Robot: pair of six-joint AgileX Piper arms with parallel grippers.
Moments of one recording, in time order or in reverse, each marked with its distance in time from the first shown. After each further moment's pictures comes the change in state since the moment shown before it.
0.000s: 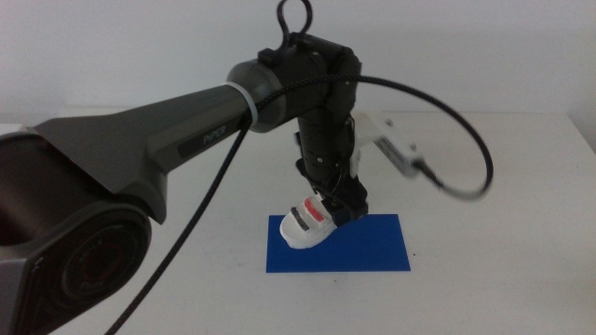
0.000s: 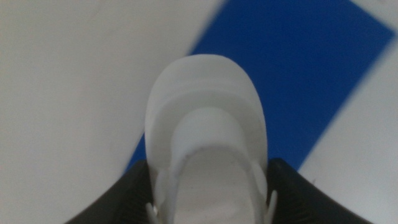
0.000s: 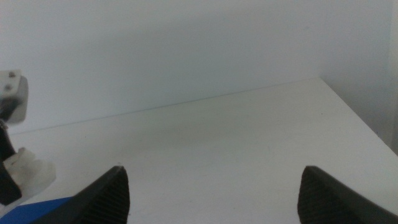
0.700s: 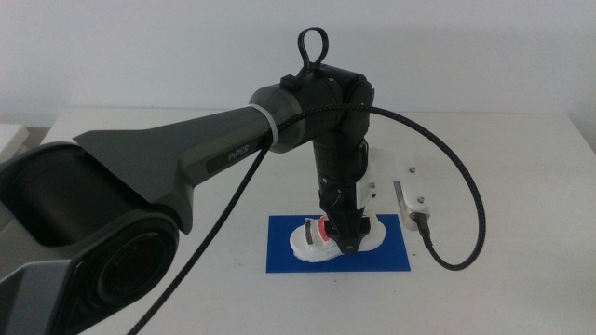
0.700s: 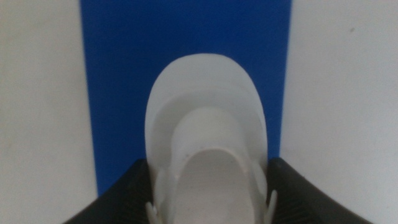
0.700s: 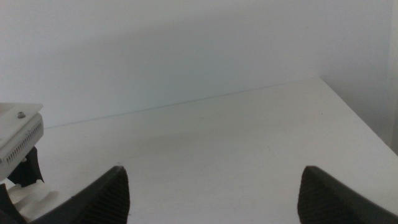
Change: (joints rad) left arm -0.028 0.063 0.000 -0.084 0.000 0.479; right arm 0.000 0.000 0.000 0.000 0.000 0.000
